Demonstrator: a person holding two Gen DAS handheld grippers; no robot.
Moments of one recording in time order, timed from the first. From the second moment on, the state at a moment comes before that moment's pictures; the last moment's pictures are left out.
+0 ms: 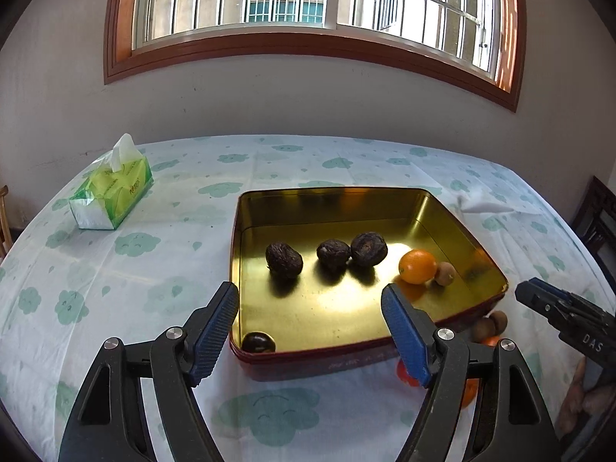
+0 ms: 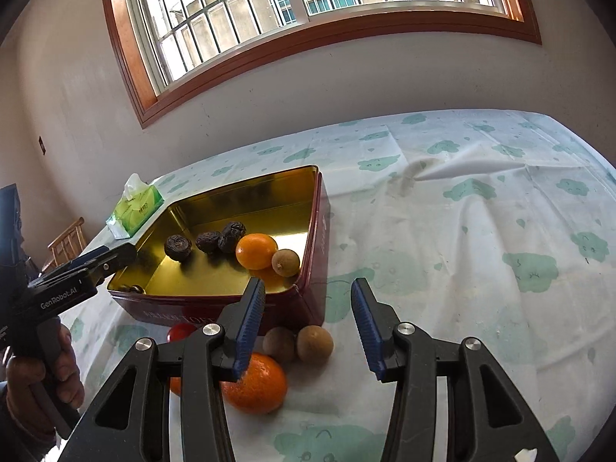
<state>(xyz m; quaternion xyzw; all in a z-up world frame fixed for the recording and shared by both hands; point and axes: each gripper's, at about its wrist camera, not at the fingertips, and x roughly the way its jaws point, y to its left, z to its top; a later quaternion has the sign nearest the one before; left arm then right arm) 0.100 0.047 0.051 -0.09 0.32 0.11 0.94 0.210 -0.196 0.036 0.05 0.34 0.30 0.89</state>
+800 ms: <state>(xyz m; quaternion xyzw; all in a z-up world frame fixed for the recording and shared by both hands) 0.107 -0.034 0.003 -0.14 0.40 -0.02 0.90 0.221 -0.224 0.014 0.07 0.38 0.29 0.87</state>
